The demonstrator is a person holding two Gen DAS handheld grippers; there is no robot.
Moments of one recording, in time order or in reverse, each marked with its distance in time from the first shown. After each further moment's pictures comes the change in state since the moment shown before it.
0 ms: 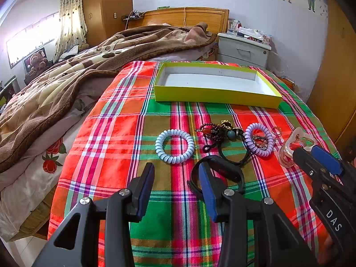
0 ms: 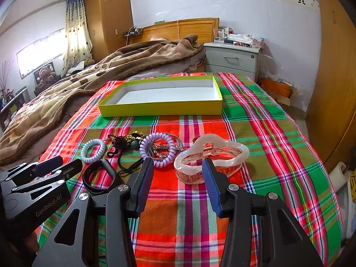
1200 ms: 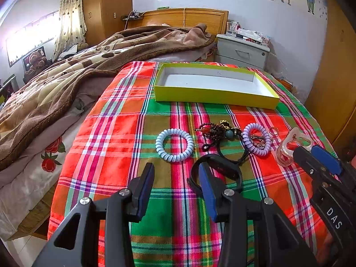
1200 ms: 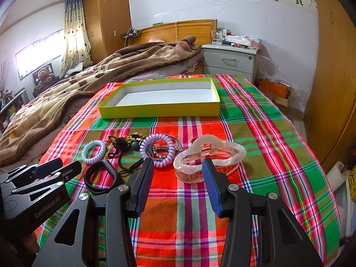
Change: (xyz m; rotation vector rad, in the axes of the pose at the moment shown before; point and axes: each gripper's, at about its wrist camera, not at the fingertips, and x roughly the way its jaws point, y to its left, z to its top) left arm -0.004 0.003 -0.002 -0.008 -0.002 -0.018; right arm -0.009 0.000 0.001 0.004 -0.009 -0.012
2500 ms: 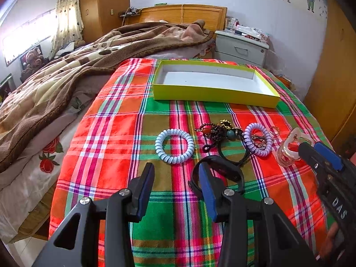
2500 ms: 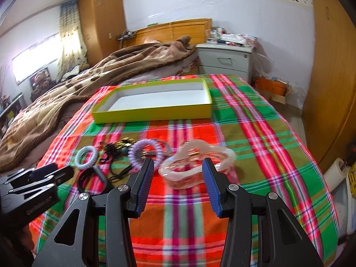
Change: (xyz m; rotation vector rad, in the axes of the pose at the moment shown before) left arm 0.006 0.006 0.008 0.005 0.030 -0.029; right arm 0.006 -0.026 0.007 0.058 0.004 -0.023
